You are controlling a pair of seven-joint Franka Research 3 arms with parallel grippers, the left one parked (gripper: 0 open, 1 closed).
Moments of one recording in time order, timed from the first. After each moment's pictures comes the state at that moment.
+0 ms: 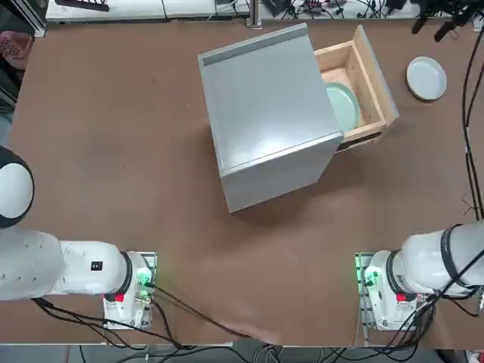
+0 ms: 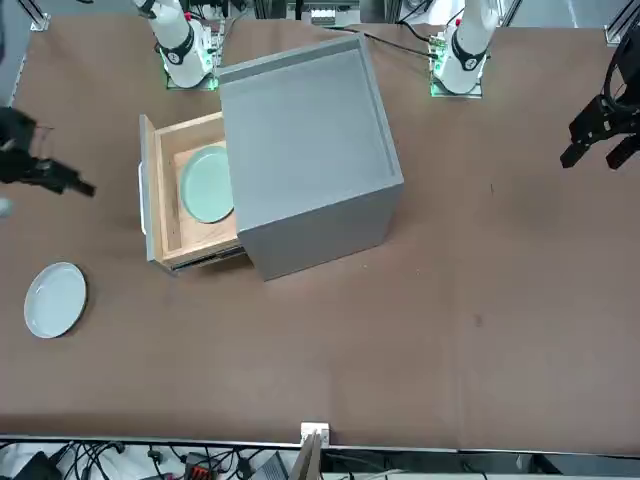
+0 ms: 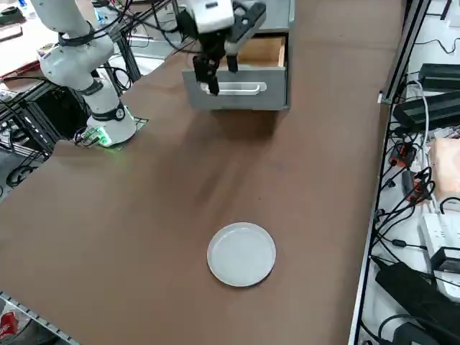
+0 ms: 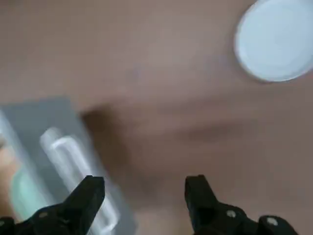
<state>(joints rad) -0.19 0.15 -0.05 -1.62 0.17 1.68 -0.02</state>
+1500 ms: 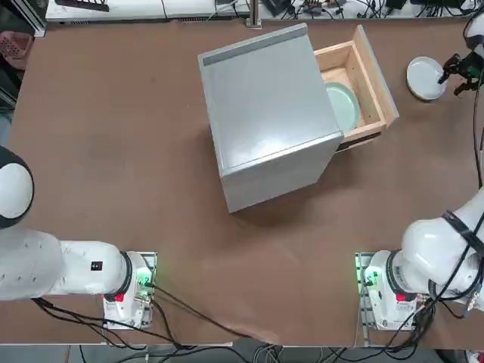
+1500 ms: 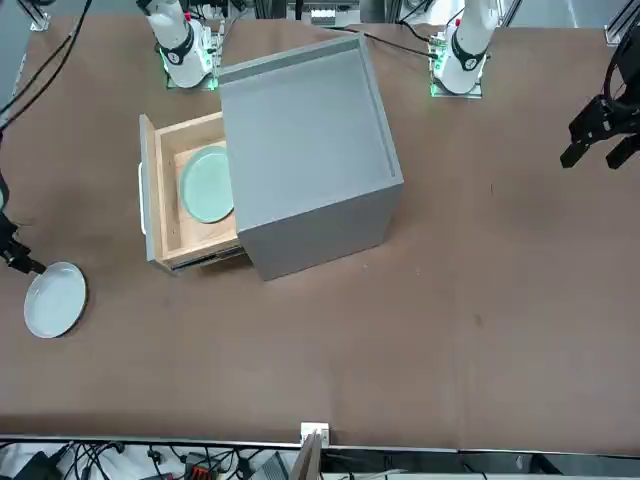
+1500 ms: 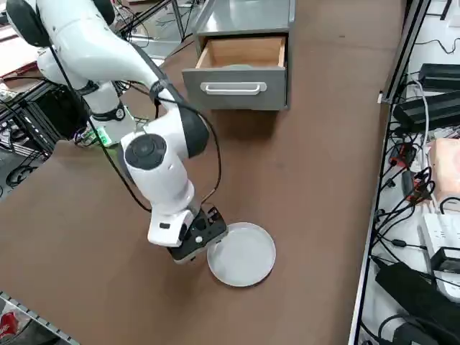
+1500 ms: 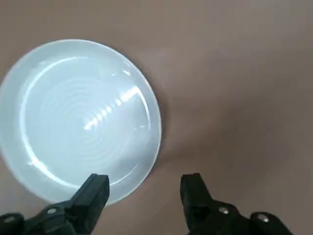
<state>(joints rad) -0.52 0.70 -0.05 -1.57 0.12 2.31 -0.02</state>
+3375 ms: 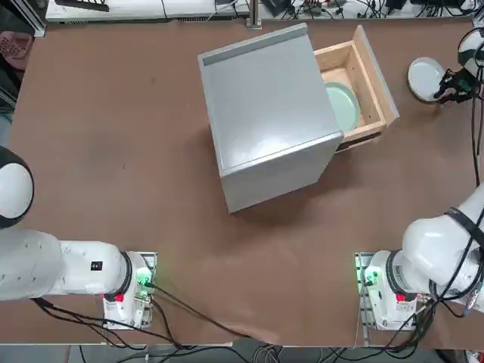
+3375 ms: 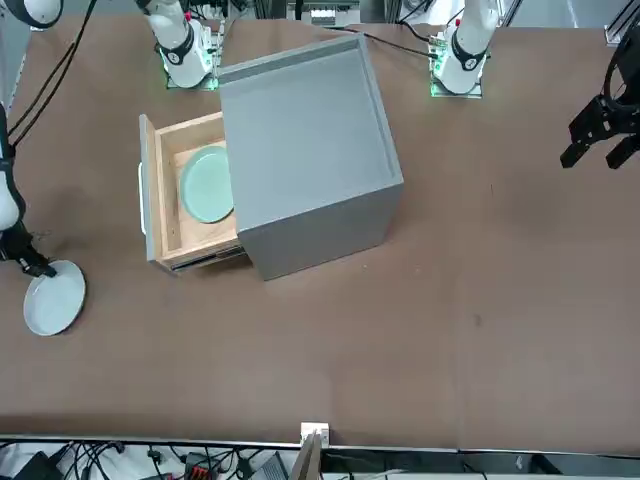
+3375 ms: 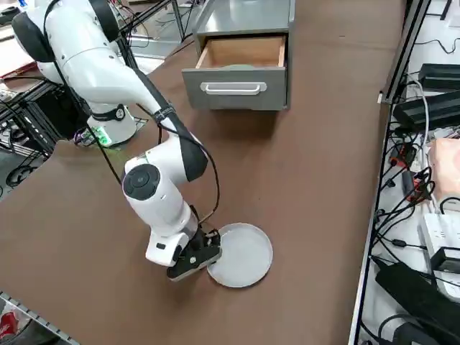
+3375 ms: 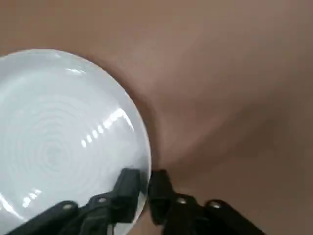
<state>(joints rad) -0.55 0.78 -0.04 -1.56 0.20 2.41 -0.01</state>
